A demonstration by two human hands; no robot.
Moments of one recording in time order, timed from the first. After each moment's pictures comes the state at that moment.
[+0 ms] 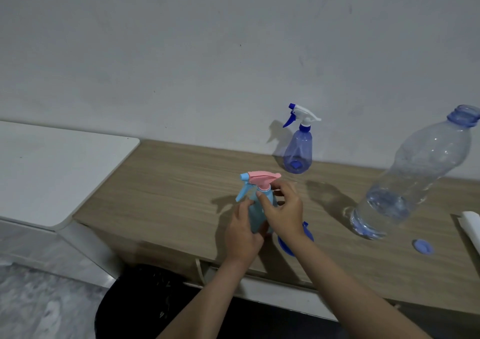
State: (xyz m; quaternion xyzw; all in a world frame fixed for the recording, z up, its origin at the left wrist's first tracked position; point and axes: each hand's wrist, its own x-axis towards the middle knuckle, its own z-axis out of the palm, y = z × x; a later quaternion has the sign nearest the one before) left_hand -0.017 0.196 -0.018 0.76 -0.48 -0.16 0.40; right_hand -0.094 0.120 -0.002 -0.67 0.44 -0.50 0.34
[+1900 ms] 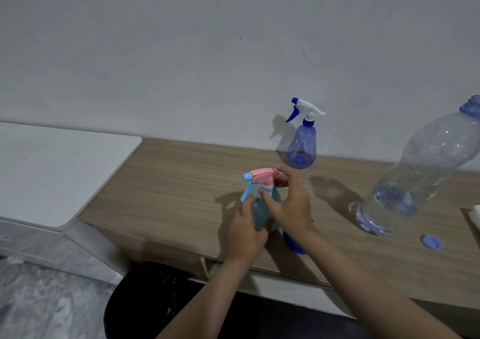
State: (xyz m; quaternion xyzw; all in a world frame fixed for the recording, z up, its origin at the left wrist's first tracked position) left_hand -0.011 0.192 -0.027 0.75 -0.50 -0.15 0.40; right_hand -0.103 0.114 0.004 -0.74 0.38 -0.49 0.25
